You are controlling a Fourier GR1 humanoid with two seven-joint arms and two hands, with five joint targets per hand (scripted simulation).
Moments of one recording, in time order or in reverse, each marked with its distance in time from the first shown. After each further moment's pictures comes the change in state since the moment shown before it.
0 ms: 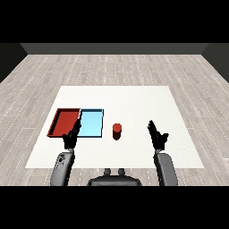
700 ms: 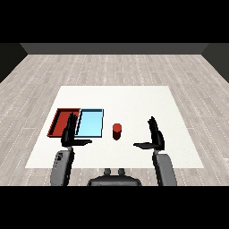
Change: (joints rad) left arm -0.036 -0.034 0.055 -0.071 0.042 -0.034 -0.288; right arm 0.015 0.025 0.034 -0.090 0.029 -0.001 -0.289
